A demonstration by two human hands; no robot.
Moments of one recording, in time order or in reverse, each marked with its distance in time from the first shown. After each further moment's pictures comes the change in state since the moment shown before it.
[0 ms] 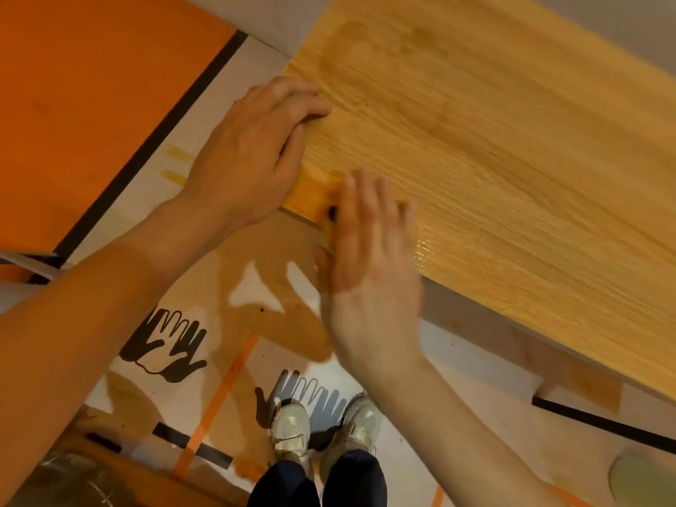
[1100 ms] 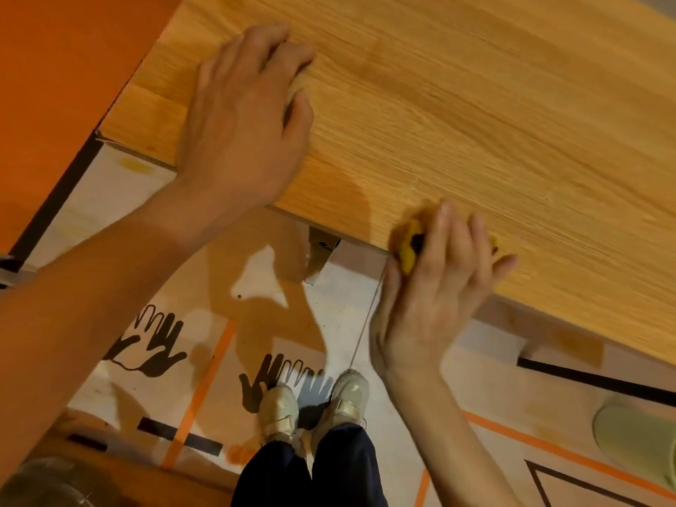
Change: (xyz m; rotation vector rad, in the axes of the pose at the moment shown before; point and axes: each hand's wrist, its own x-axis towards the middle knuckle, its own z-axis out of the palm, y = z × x) left_hand 0.015 0.064 0.043 0.162 0.052 -0.095; right_hand -0.061 0.080 0.001 0.000 0.364 0.309
